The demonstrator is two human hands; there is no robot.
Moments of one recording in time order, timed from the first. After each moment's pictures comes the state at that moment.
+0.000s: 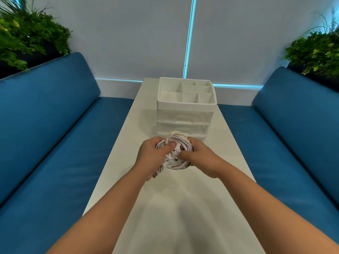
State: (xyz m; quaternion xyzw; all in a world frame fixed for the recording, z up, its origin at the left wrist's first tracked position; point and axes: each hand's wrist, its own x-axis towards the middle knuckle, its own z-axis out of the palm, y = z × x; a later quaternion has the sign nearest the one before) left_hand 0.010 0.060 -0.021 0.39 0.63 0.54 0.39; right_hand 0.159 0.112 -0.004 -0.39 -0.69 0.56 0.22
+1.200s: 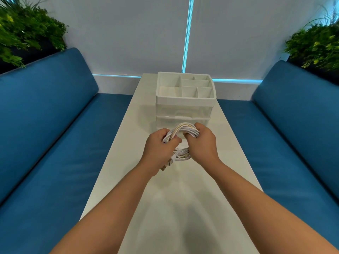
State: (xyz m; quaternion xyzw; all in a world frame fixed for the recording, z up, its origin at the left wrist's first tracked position) left_hand 0.028 0.057 -0.007 0.44 0.65 0.52 0.33; right_hand 0.145 0.108 -0.001 -0.53 -0.69 0.29 0.40
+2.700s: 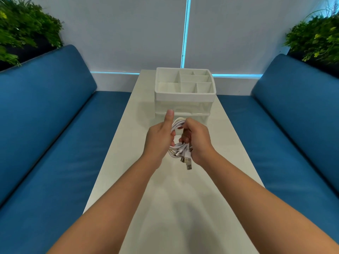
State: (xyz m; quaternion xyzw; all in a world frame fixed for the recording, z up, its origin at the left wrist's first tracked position) left_hand 0.033 0.063 0.011 0.37 0.65 0.55 0.38; right_hand 0.132 0.104 0.007 -0.42 -0.47 0.63 0.45
